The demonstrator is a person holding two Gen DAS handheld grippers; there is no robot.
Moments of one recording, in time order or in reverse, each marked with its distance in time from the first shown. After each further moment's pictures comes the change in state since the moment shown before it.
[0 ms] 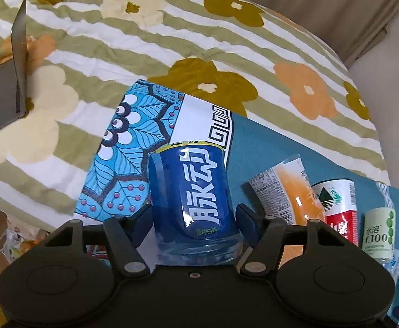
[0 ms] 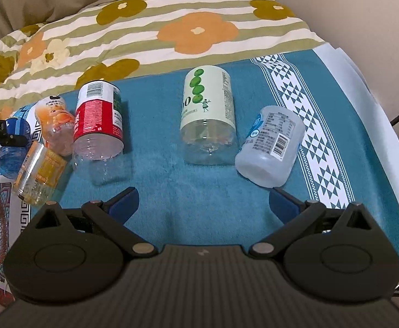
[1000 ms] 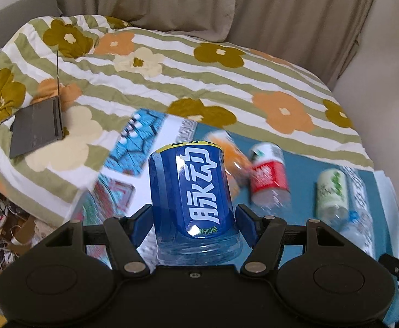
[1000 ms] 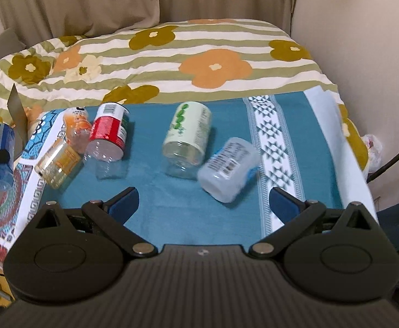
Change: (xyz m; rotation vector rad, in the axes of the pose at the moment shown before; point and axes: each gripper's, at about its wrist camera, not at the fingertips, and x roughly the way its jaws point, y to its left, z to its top) left arm -0.131 -0.077 -0.122 0.057 -0.237 0.081; right arm -0.067 -0.077 -0.015 -0.140 -0.152 0.119
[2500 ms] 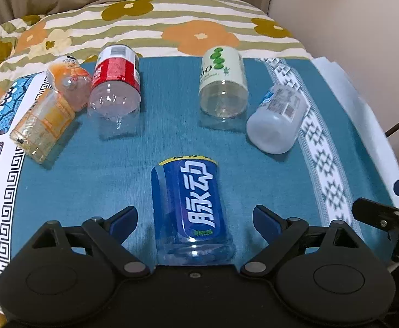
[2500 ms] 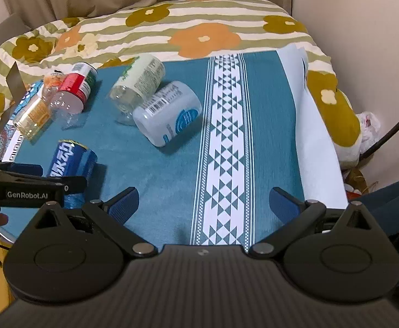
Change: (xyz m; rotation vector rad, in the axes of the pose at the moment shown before) left arm 0.059 -0.168 -0.106 0.281 0.156 -0.095; right arm 0.009 -0.096 -0.051 -0.026 0.071 0.054
